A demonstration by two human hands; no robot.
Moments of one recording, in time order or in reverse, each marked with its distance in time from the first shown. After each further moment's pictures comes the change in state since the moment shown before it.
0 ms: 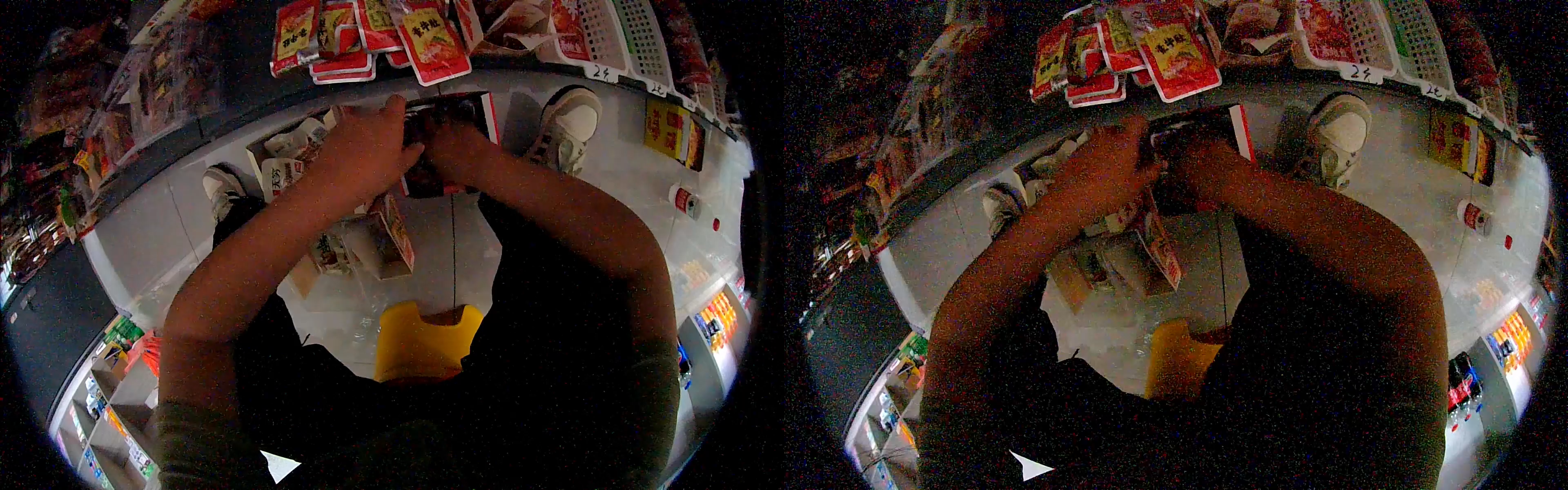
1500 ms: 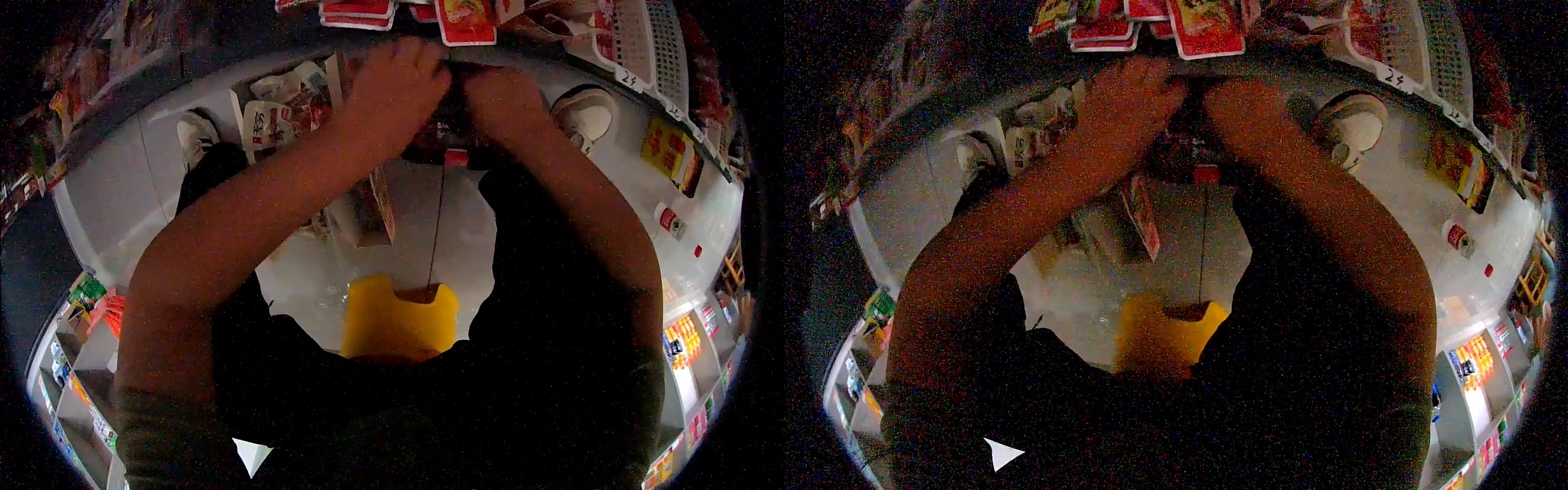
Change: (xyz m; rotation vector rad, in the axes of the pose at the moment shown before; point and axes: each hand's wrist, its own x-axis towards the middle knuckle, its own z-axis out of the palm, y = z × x) left_hand 0.012 -0.007 0.045 0.405 0.564 0.307; right_hand -0.013 0.027 -0.038 -0.209 0.077 0.133
